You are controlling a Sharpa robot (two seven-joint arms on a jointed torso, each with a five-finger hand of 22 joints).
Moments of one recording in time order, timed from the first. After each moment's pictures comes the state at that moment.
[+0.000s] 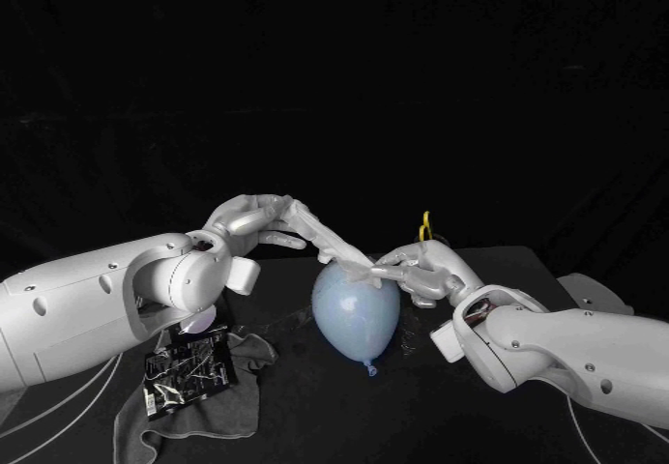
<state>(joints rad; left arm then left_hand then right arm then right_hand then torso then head) 1.30 -0.81 -0.05 1.51 -0.02 -0.29 0.22 1.38 -0.03 0.79 0.28 0.04 0.67 0.18 0.75 0.83 1.11 0.14 0.08 0.07 1.08 0.07 0.33 0.14 0.17 1.39 0.14 0.28 0.07 1.19 -0.93 -0.16 1.78 -0.68 -0.73 0.13 1.39 0.28 -0.14 -0.18 0.05 1.04 0.09 0.34 0.37 1.36 0.02 1.09 1.14 1.46 -0.06 1.57 1.31 0.07 1.41 0.06 1.27 1.31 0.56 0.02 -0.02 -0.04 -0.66</state>
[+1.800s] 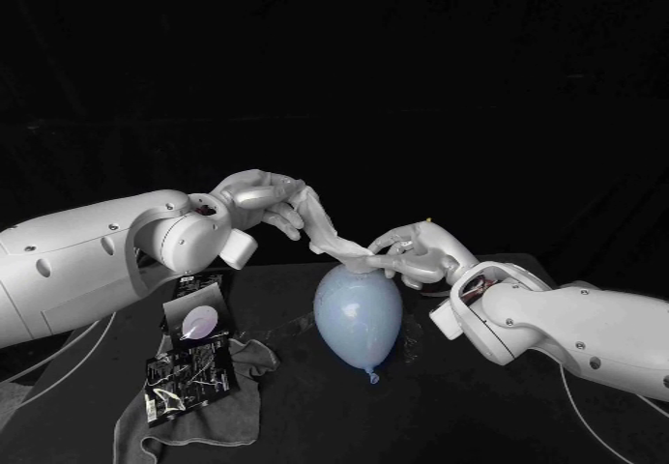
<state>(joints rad) 1.43 -0.76 -0.05 1.41 -0.16 -0.11 0.04 1.37 -0.04 0.80 0.28 0.04 0.68 0.16 0.73 0.88 1.13 0.11 0.08 0.07 1.35 0.02 0.50 0.36 0.15 1.47 0.08 0.45 0.16 1.27 -0.89 -0.16 1.71 -0.77 -0.63 0.09 1.12 0.01 0.36 -0.24 0.05 0.89 0.14 0.31 0.40 1.11 0.06 0.56 0.81 1.43 0.00 1.43 1.27 0.12 1.19 0.09 0.93 1.31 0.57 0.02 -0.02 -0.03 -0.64</state>
